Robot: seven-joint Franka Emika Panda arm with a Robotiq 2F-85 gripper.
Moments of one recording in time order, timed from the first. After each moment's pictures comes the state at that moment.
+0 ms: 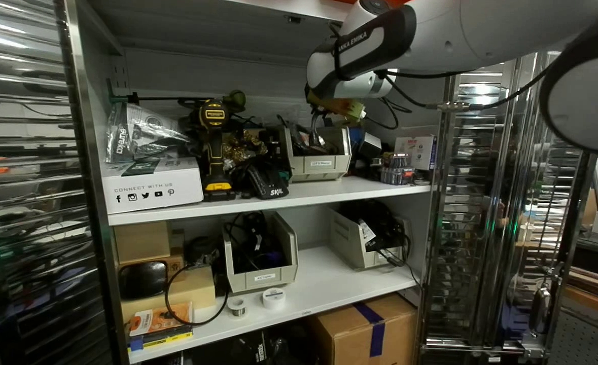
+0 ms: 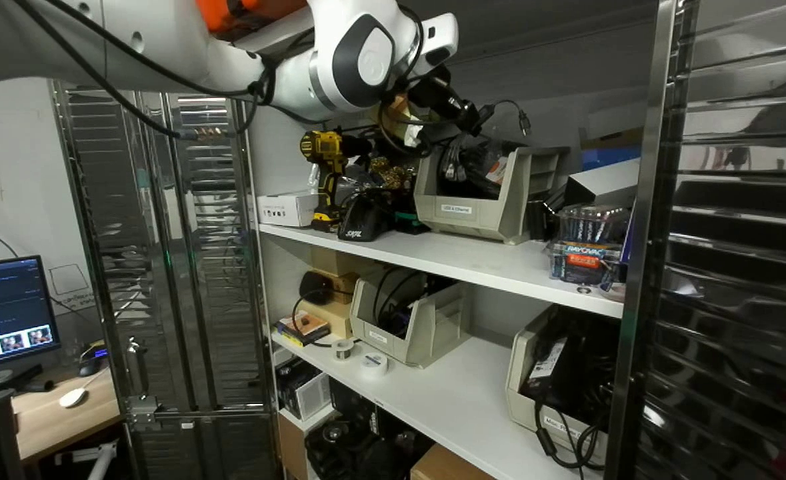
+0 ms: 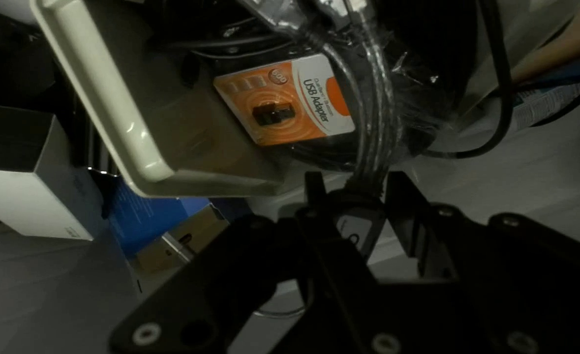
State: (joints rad) arm -2.45 -0.63 2.18 -1.21 0.44 2.67 0.46
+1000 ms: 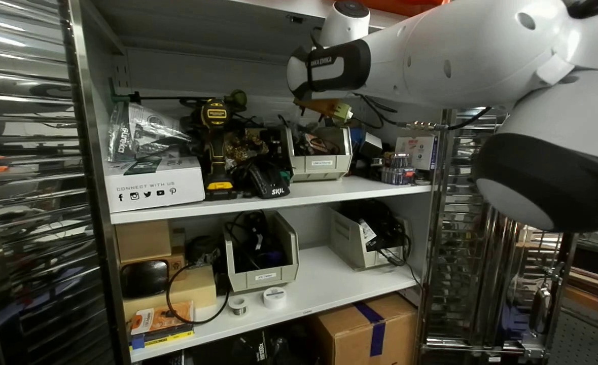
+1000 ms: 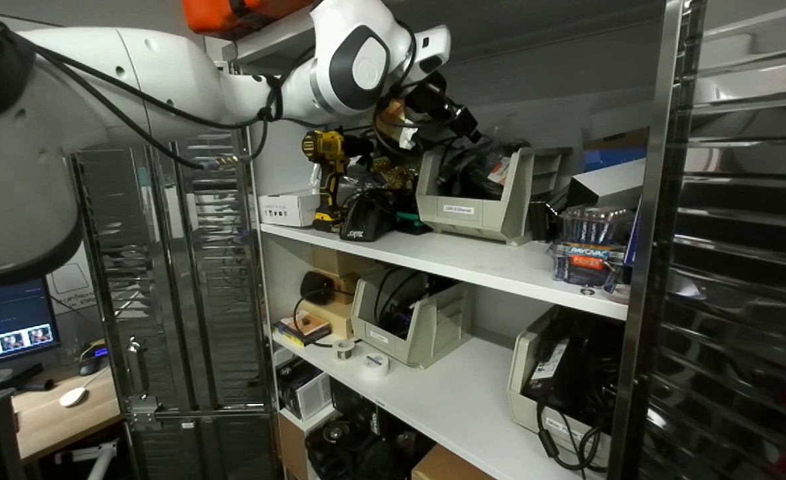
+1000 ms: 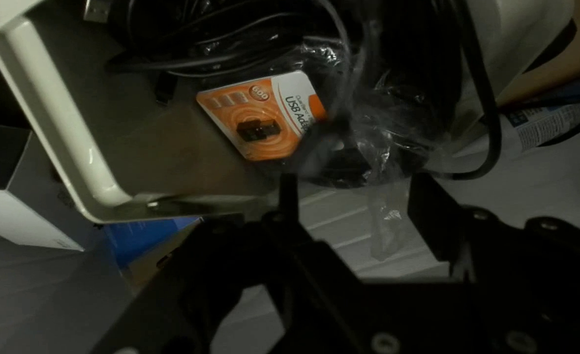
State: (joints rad) arm -2.44 -0.90 1.88 -0.97 0.76 2.45 0.46
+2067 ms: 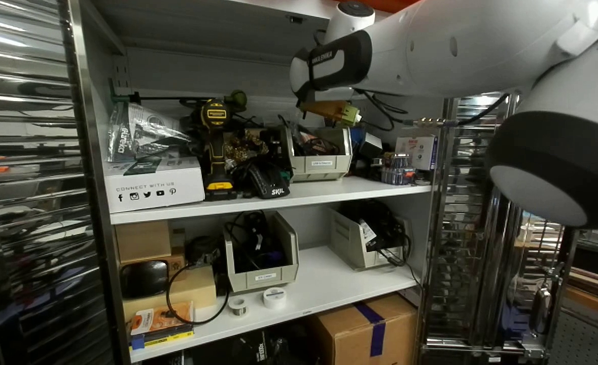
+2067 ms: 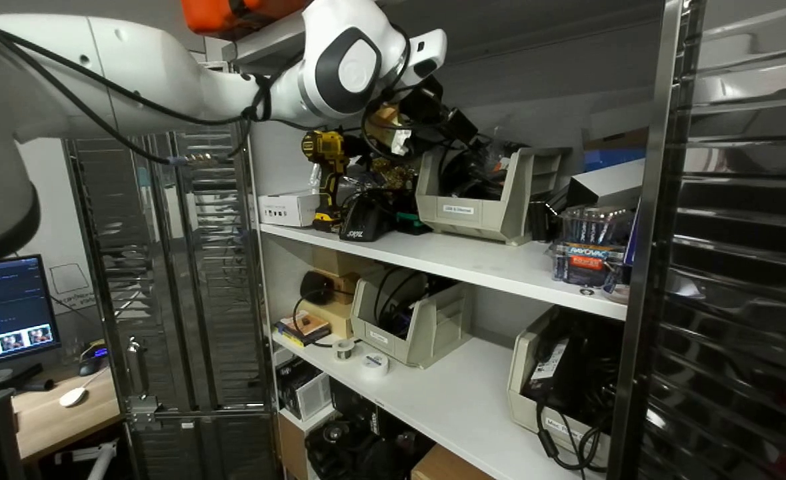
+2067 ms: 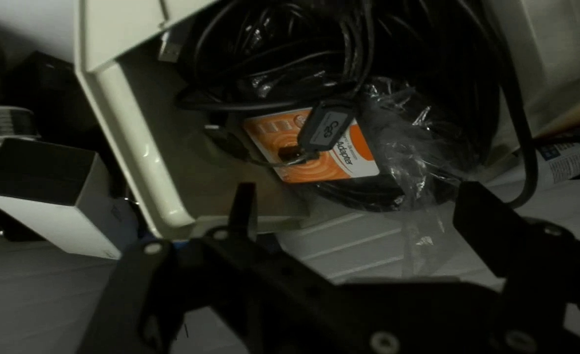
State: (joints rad) arm -2.30 -0.86 1.81 -1.17 0.75 2.45 0.42
